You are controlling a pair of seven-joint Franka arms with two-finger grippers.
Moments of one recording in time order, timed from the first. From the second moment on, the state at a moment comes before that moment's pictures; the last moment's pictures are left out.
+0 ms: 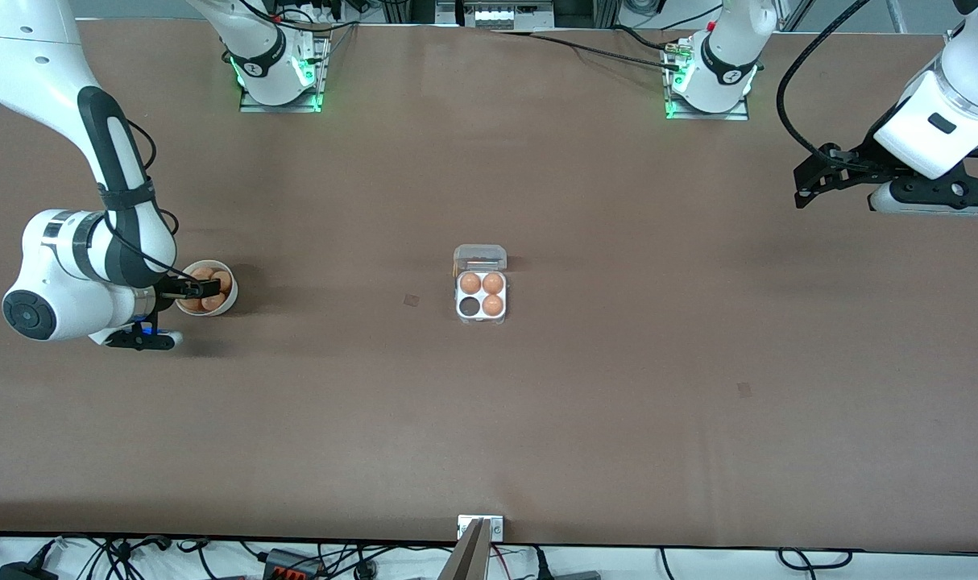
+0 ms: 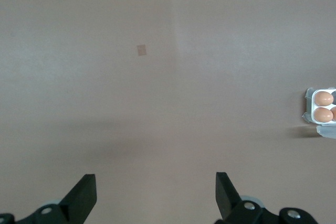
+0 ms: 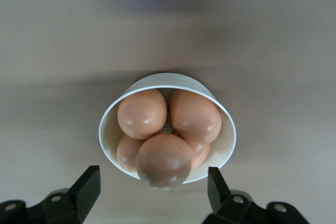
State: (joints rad) left arm 0.06 -0.01 -0.19 -1.59 0.00 1.61 -0.11; right arm -0.07 0.58 -0.02 -1.68 0.00 1.82 -0.04
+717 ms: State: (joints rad) left arm 0.06 -0.01 -0.19 -1.59 0.00 1.61 -0.11; right arm -0.07 0.60 -0.02 -1.68 0.00 1.82 -0.04
